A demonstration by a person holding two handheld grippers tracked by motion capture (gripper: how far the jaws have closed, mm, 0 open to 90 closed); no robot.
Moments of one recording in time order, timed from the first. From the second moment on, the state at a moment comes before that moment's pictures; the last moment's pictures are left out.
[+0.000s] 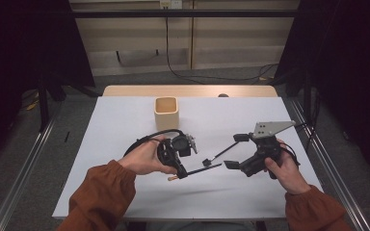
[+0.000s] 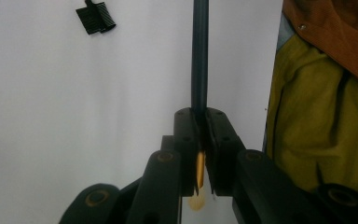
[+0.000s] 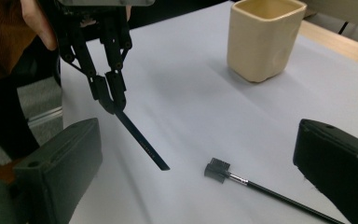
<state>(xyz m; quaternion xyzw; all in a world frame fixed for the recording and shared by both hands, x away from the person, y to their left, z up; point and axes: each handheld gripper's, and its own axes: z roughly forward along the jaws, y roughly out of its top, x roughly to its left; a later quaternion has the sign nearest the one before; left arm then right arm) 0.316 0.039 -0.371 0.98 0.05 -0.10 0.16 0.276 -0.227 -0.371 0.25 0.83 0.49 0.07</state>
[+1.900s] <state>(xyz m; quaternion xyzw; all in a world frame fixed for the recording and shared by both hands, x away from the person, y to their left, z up) 0.314 0.025 -0.375 0.99 0.03 -0.11 0.13 0.315 -0.155 -0.373 0.05 0.99 0.13 -0.08</state>
